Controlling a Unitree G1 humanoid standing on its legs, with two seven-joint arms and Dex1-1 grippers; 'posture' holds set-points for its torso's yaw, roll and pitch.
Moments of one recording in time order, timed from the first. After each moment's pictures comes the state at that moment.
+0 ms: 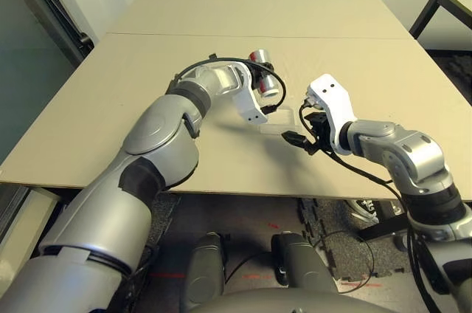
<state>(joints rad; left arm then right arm) -1.40 0.18 -1.07 1.36 1.21 -0.45 0.14 -0.50 -0.50 0.17 -0.31 0.38 1.17 0.41</state>
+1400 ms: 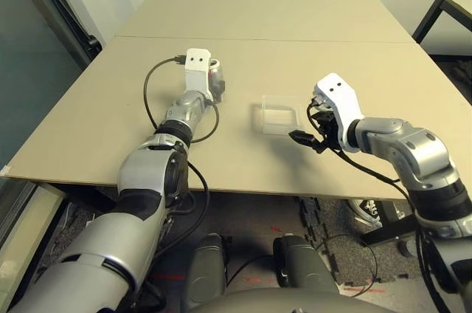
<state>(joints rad) -1.20 0.20 -0.06 1.34 0.23 -0.13 -0.26 -0.50 -0.57 0.17 -0.25 0.35 1.13 0.49</state>
